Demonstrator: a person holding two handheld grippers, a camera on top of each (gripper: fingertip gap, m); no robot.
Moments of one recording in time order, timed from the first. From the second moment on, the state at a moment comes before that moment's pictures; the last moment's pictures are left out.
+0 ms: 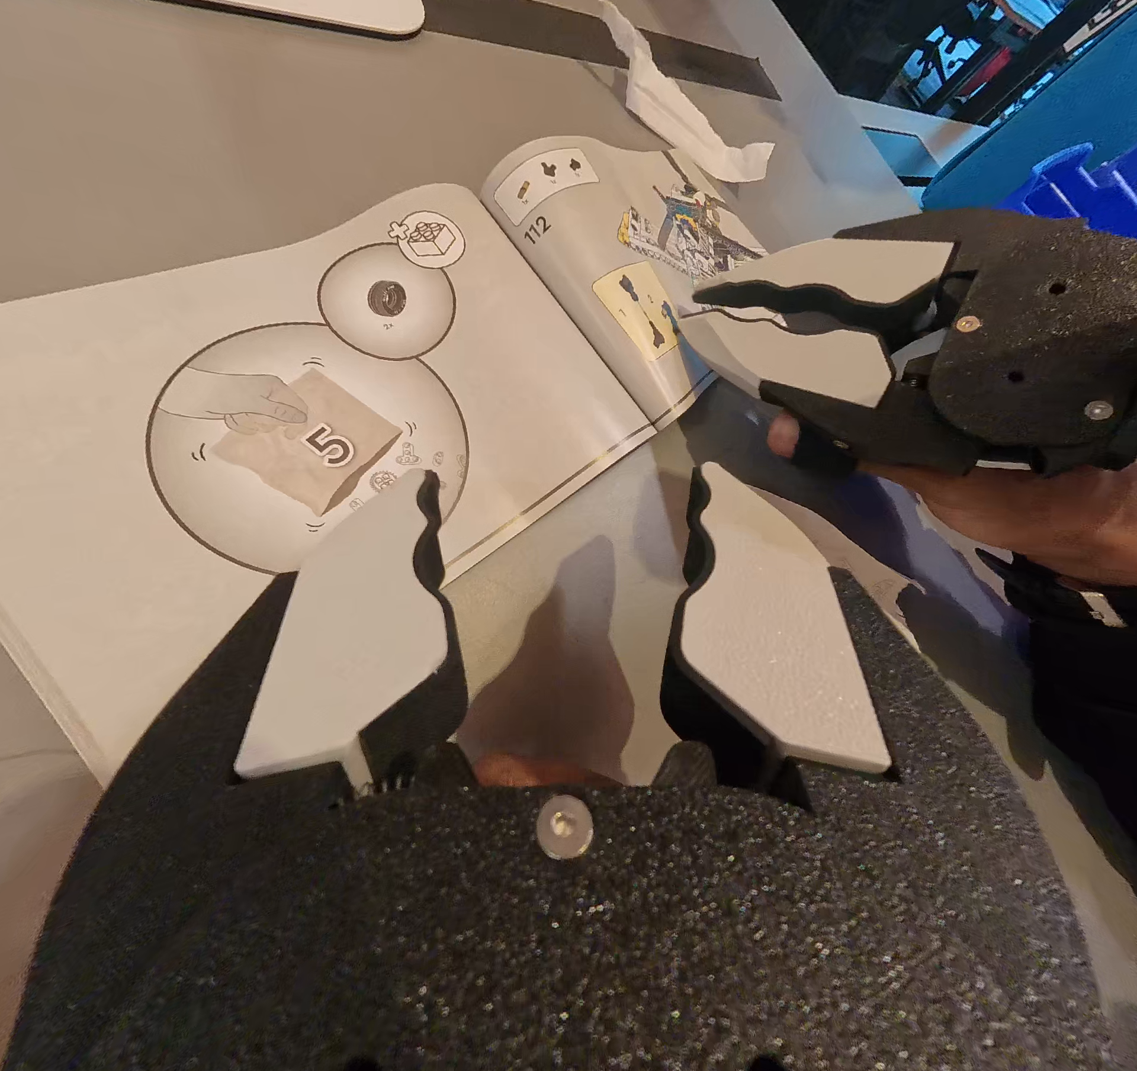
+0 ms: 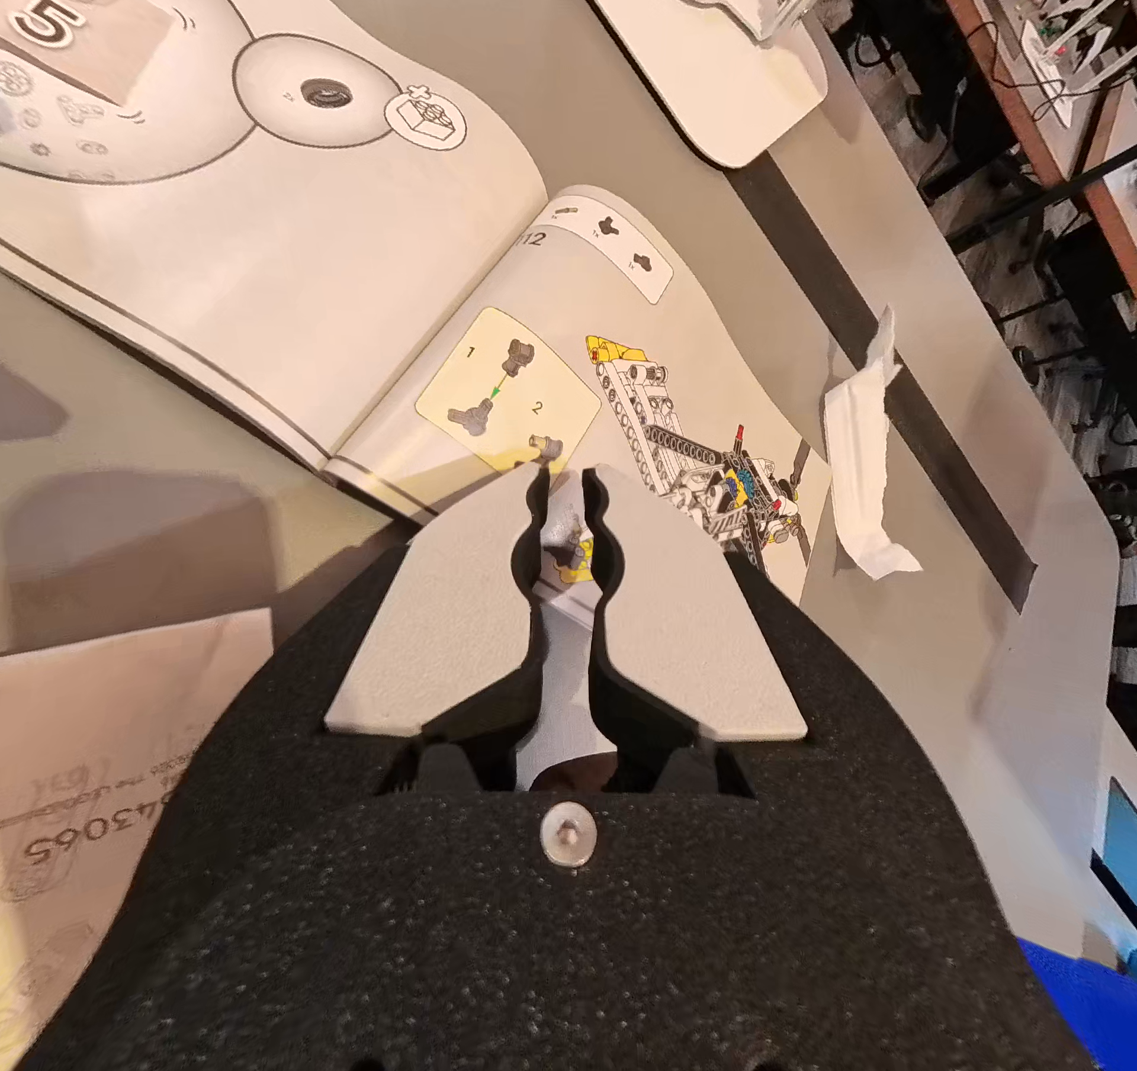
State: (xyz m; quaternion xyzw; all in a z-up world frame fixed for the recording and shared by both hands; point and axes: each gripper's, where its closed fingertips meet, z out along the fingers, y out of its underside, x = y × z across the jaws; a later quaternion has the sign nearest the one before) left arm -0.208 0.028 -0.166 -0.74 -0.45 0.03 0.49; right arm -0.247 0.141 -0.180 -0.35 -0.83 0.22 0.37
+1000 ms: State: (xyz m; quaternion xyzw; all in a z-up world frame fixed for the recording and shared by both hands) left arm -0.194 0.043 -0.158 -0.77 -0.40 0.06 0.50; right arm -0.247 0.142 -0.179 -0.37 -0.81 0.27 0.37
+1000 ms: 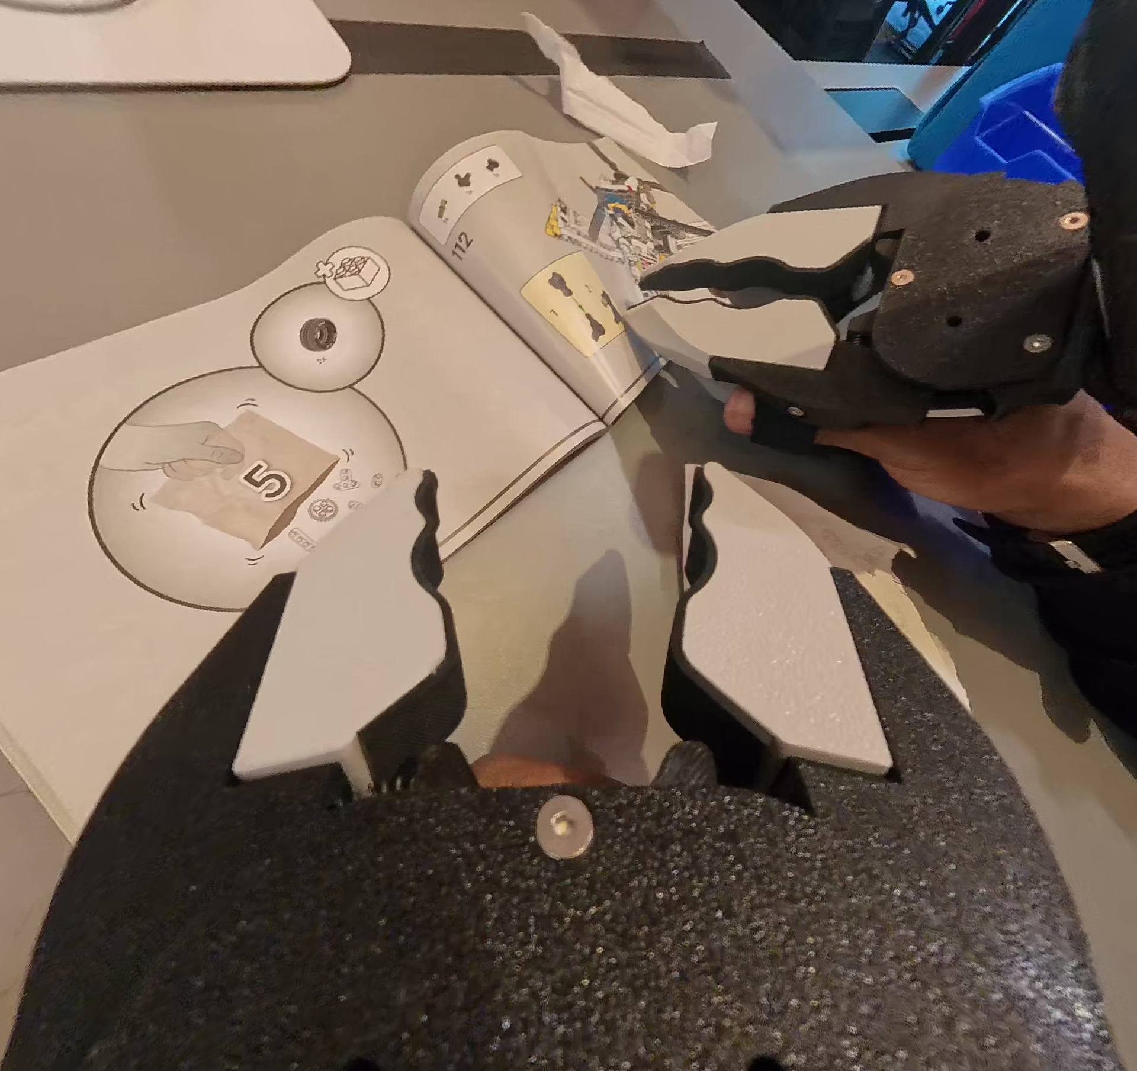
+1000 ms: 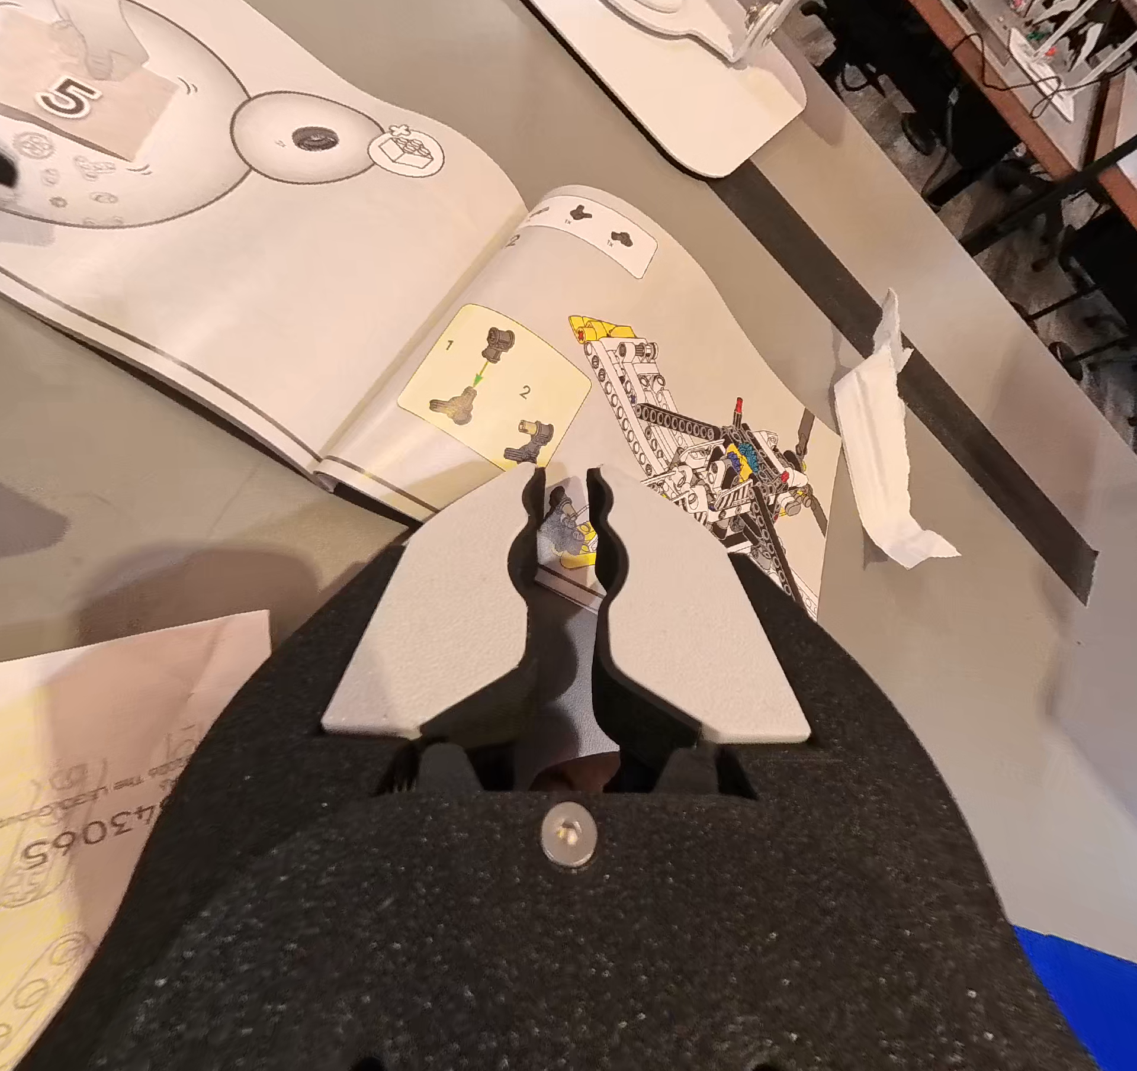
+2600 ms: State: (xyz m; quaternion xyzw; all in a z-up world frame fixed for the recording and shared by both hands) left arm -0.095 -0.307 -0.123 -0.69 -0.40 0.33 0.51; right arm -0.243 0.141 -0.175 -0.36 -0.80 0.29 0.37
